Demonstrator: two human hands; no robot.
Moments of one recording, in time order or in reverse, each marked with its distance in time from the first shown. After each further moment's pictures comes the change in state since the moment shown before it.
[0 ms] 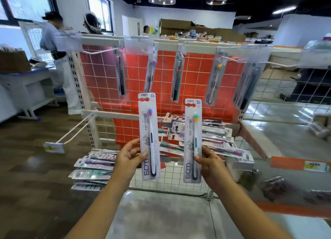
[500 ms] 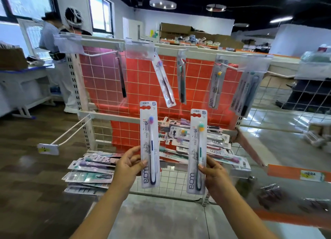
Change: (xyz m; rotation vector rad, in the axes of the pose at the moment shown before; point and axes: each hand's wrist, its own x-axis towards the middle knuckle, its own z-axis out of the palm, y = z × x) left_hand 0.004 -0.011 0.005 -0.032 0.010 -0.031; right_hand -0.006 -0.003 -0.014 -0.033 0.071 -0.011
